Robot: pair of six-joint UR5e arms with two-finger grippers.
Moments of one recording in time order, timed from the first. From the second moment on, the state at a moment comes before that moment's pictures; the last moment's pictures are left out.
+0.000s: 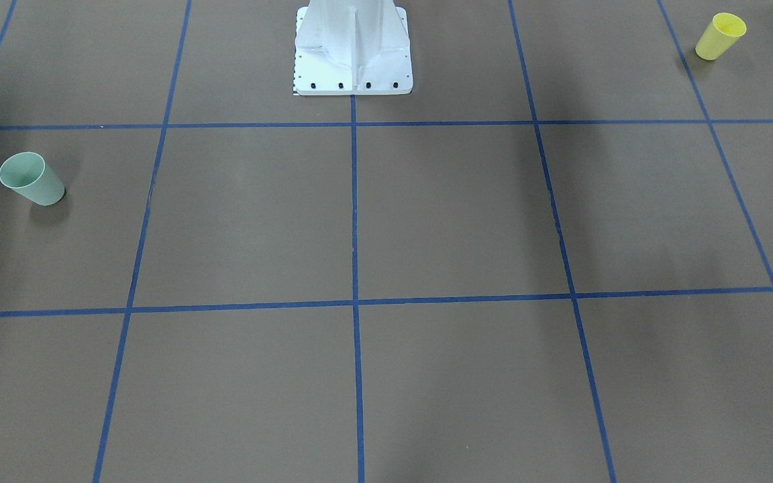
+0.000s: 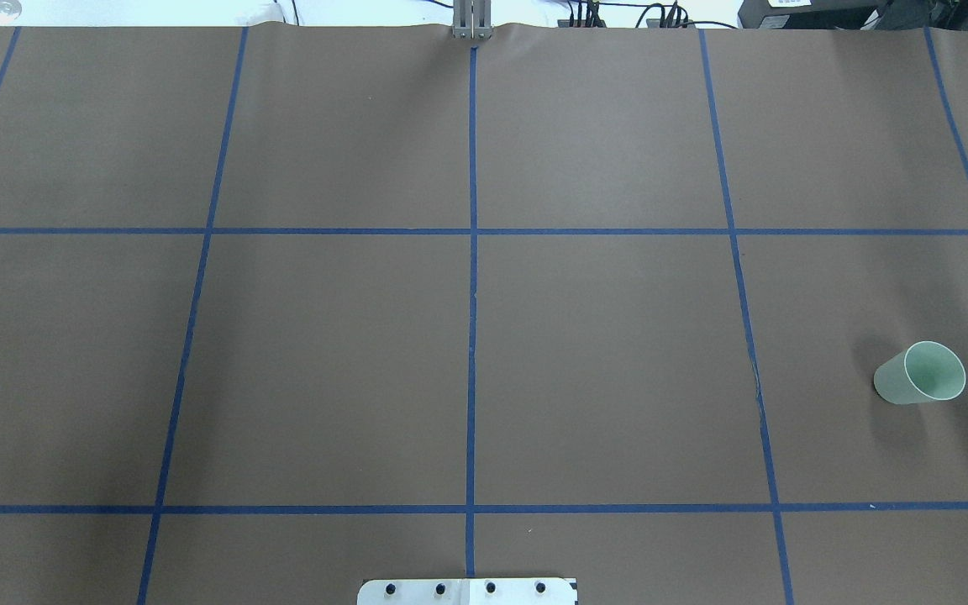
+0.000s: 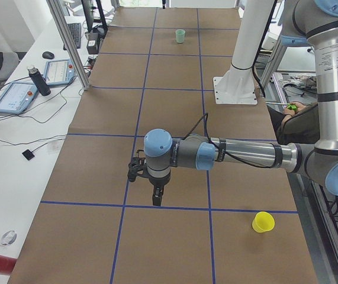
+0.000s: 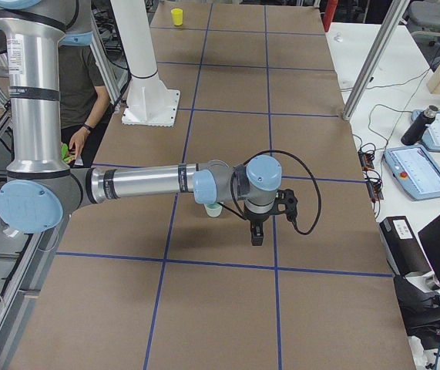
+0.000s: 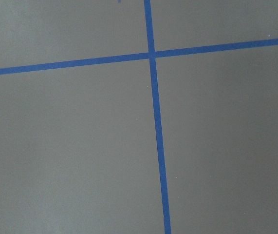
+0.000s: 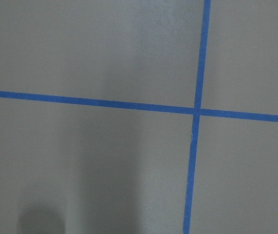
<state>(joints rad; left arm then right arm) -1.51 -1.39 -1.82 -1.59 -2.30 -0.01 1.49 -1.59 1.71 -1.56 2.38 0.08</state>
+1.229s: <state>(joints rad) -1.51 -1.40 -1.81 -1.60 -2.35 -0.01 1.48 -1.61 1.71 -1.51 2.39 0.08</state>
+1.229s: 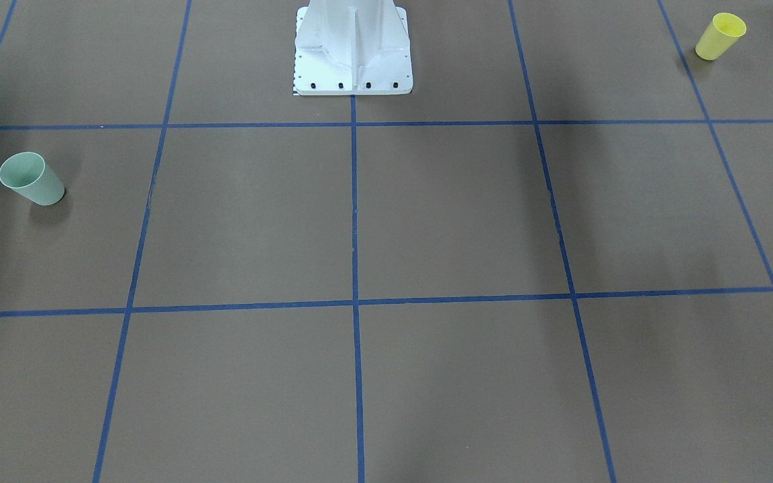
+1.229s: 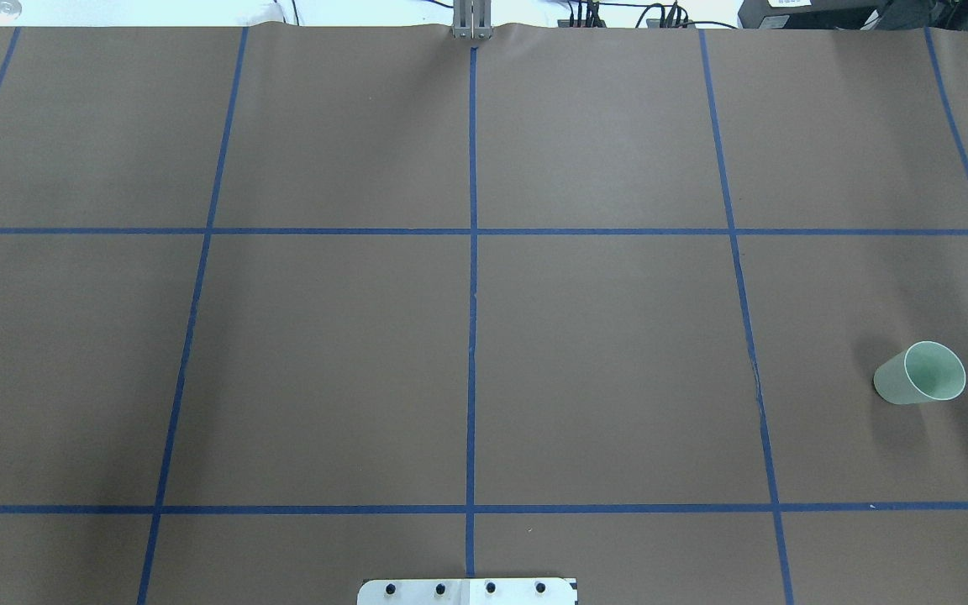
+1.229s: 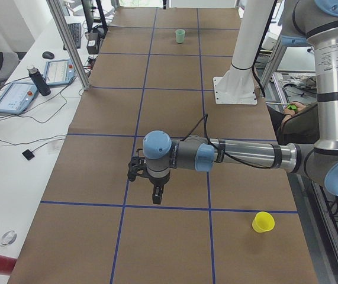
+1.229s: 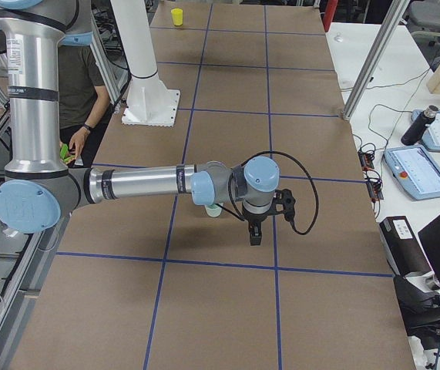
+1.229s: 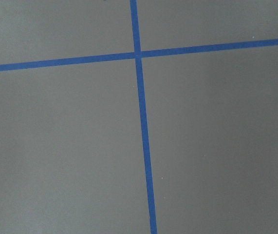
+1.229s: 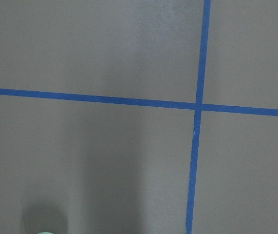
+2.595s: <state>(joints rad) -1.38 -1.39 -1.82 -1.64 -2.46 -0.36 1.31 -1.71 1.77 -1.29 2.41 0.31</state>
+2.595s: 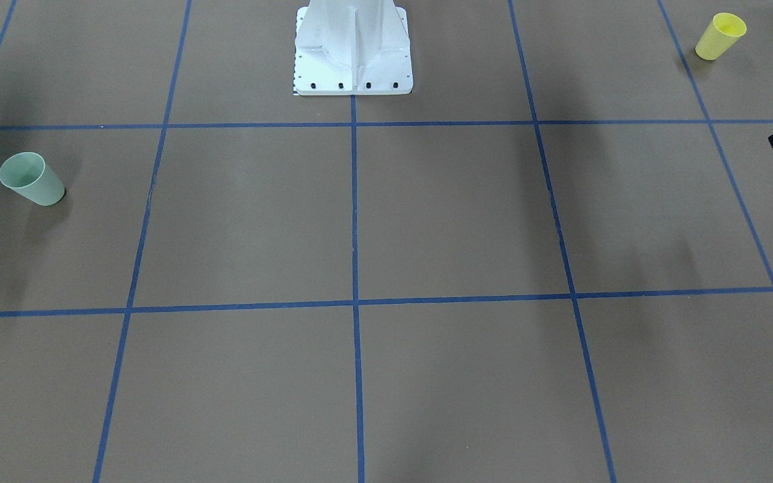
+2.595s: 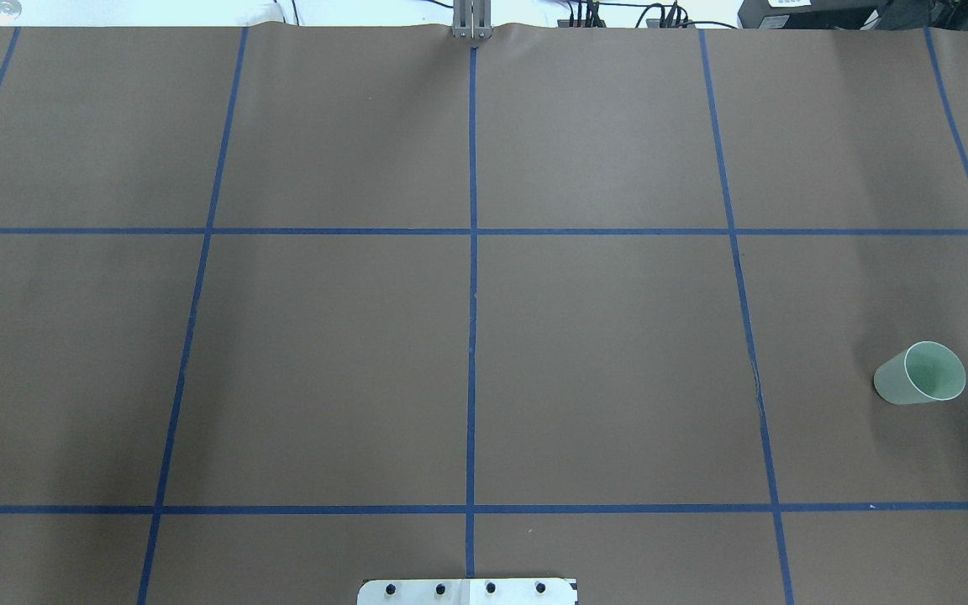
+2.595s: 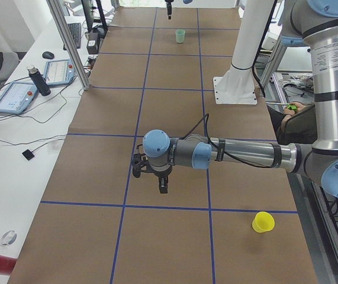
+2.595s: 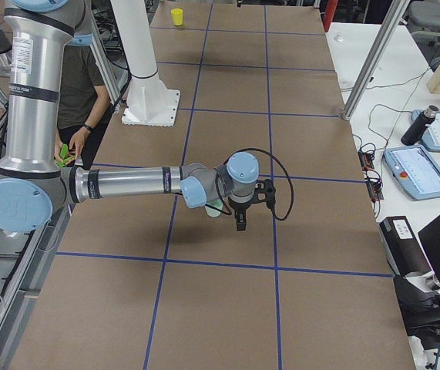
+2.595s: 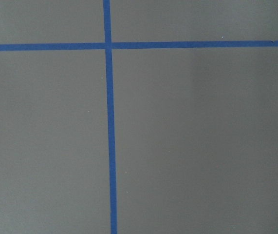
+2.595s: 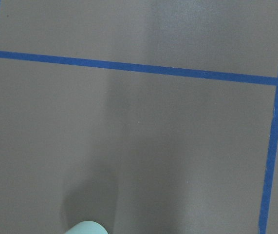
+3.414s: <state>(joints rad) -1.00 -1.24 -1.95 -1.86 -2.01 -1.31 1.31 -1.72 1.77 -1.29 2.38 0.31</state>
